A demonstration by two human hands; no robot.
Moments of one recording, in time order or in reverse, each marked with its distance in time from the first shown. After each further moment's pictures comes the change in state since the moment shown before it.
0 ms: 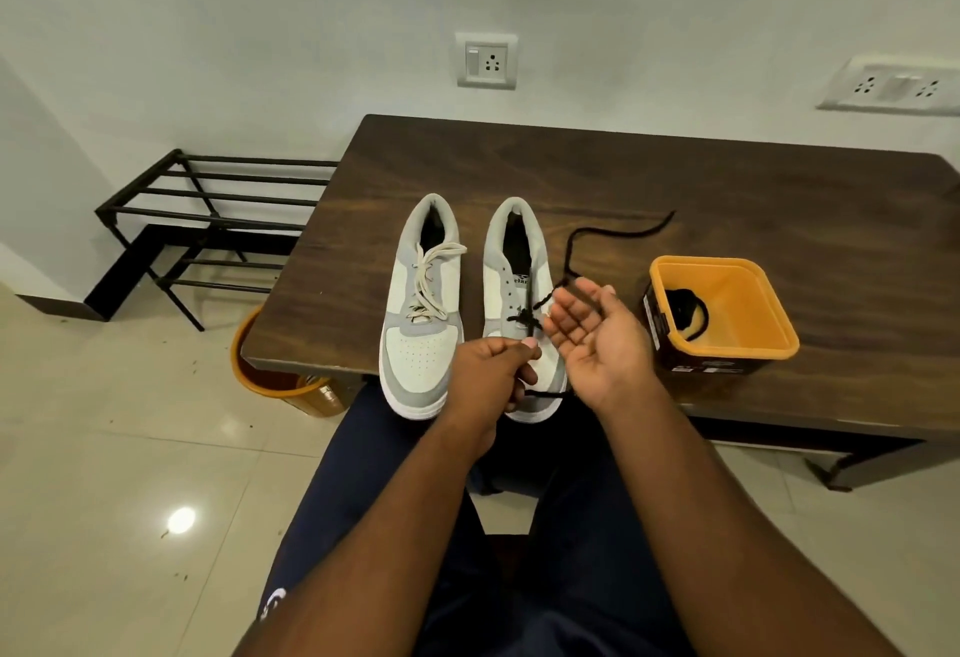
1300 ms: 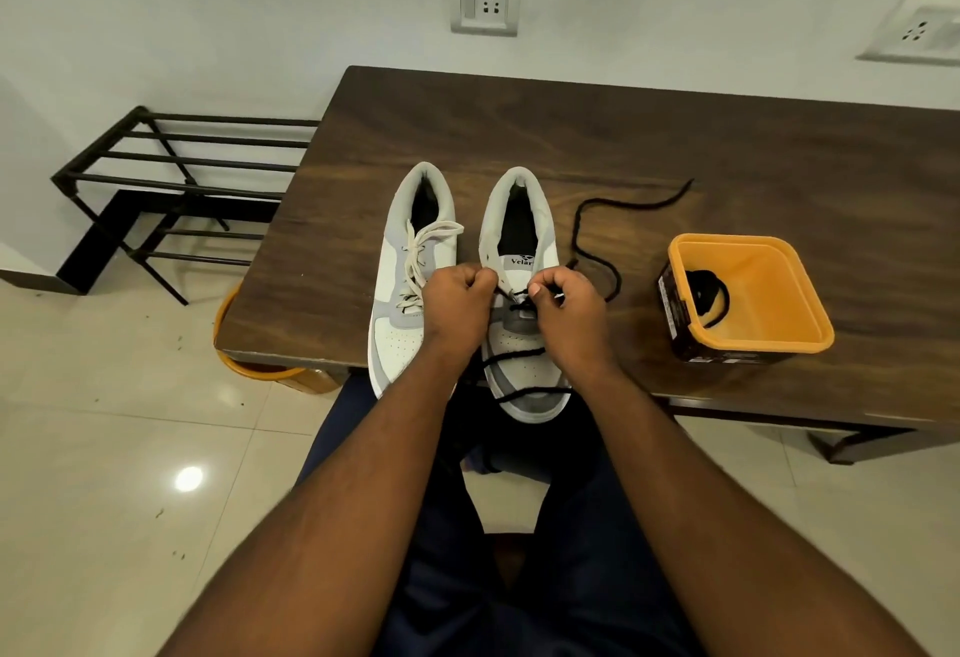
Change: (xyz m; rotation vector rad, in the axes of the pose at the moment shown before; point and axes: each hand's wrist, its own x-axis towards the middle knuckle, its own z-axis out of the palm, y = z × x) left_hand 0.109 0.000 -0.022 0.303 0.213 0.344; right_hand 0.072 0.042 -0.008 -1.155 -0.080 -0.612
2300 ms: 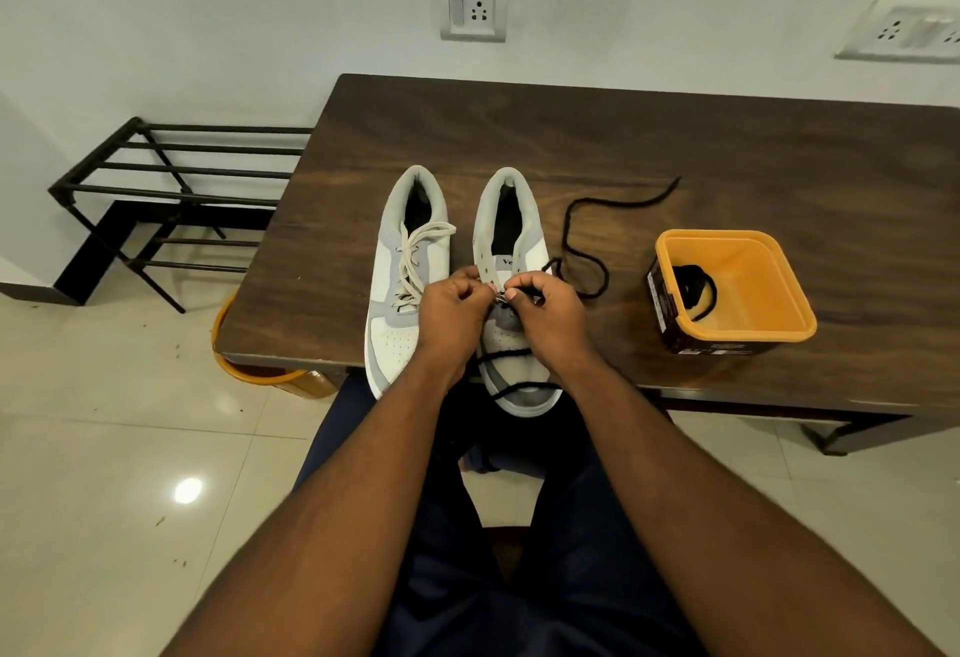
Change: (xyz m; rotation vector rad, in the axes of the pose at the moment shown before) left_hand -0.022 0.006 -0.001 -0.155 -0.095 -0.076; right_hand 0.004 0.008 0.013 0.157 -0.084 0.040
